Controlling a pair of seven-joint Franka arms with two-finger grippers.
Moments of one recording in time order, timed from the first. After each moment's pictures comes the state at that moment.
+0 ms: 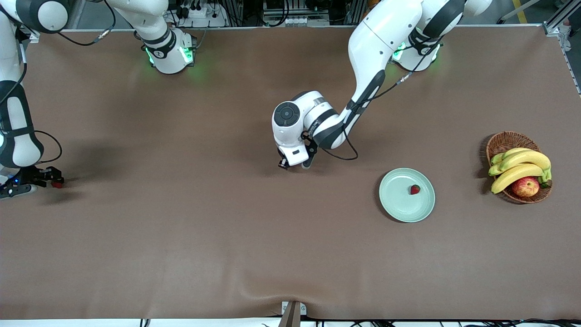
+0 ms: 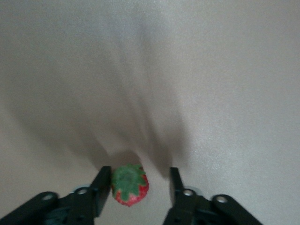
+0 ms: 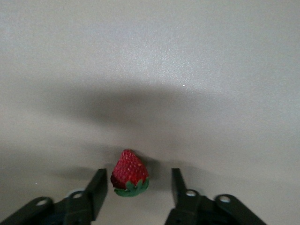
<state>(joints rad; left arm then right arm) -0.66 0.84 -0.24 -1.49 0.20 2.30 -2.15 -0.41 0.70 -0.20 -1.73 0.16 2.41 -0.94</state>
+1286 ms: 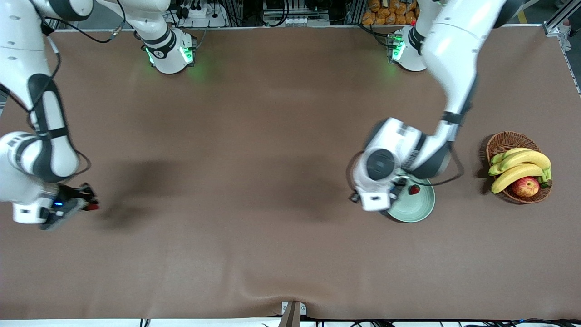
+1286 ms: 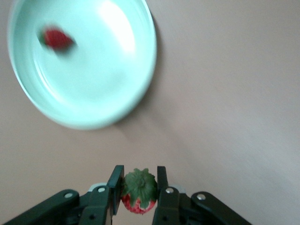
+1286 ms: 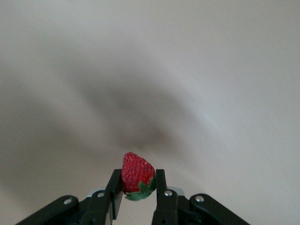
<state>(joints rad) -0.23 0.67 -0.24 -1.49 0.20 1.96 -1.35 -0.15 0.61 -0.03 -1.65 0.16 2.21 -1.09</state>
